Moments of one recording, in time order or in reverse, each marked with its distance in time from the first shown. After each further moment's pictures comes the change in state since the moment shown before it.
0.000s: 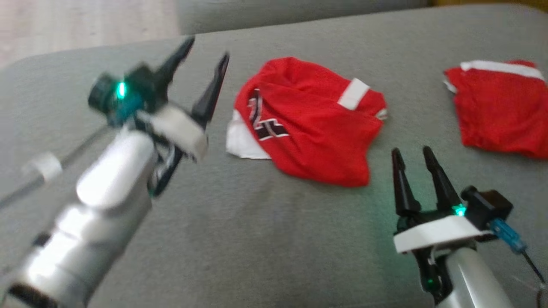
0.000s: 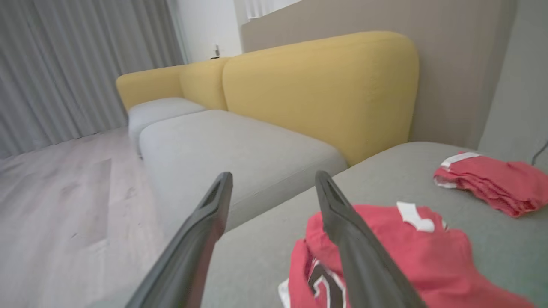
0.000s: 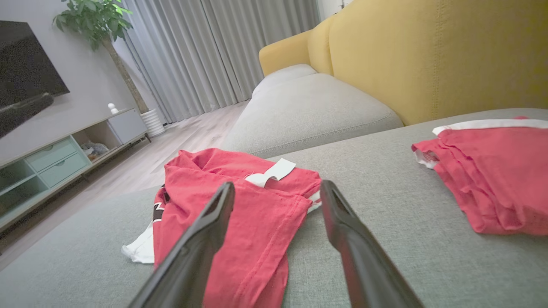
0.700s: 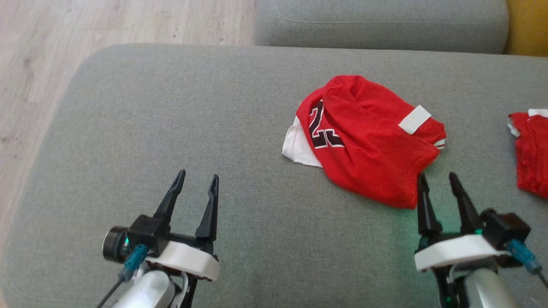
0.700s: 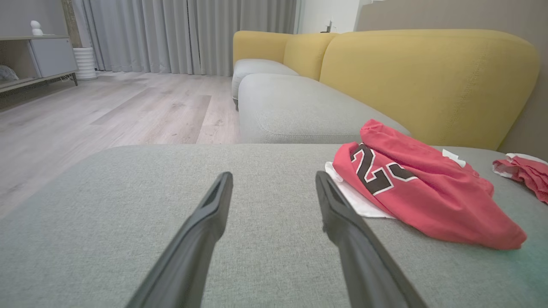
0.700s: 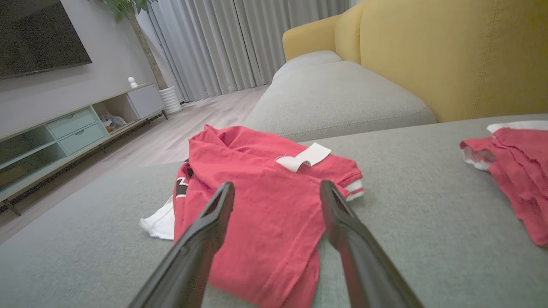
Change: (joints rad) left arm 0.634 0.013 0.171 -0.381 0.049 0.272 -0.077; right arm 0.089 0.002 -0.121 0.024 -0.073 0.000 0.000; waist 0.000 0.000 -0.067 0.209
